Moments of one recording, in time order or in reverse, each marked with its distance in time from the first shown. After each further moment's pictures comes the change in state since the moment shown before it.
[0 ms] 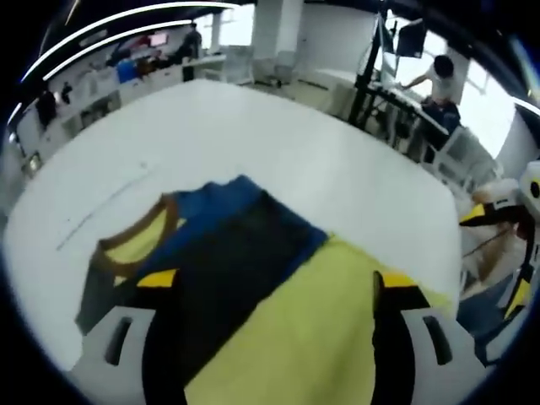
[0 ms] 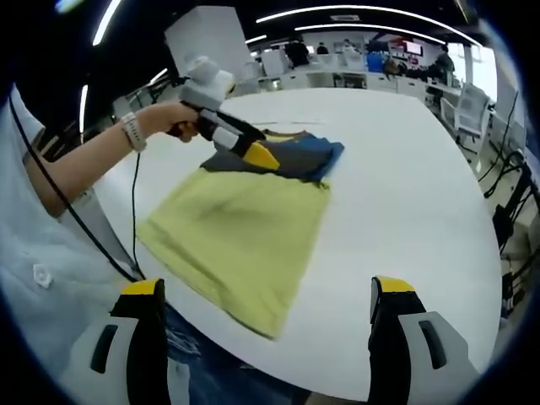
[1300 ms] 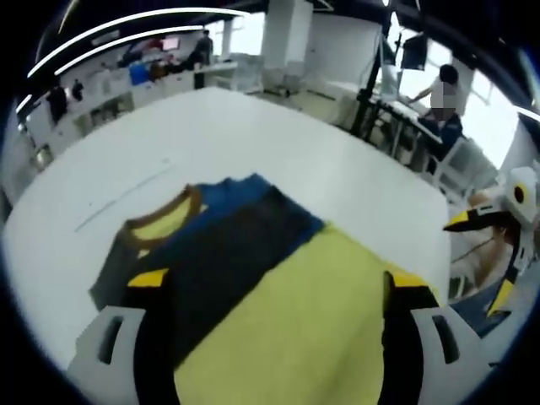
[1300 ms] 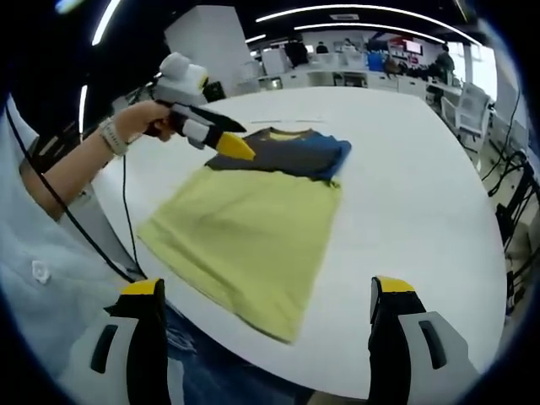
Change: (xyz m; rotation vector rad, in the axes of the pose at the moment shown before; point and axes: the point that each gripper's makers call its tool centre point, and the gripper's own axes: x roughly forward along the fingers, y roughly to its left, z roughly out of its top) left arm -0.050 0.003 -0.015 -0.070 -0.048 0.023; right arm 0.009 0.015 0.000 0.002 0.008 0.000
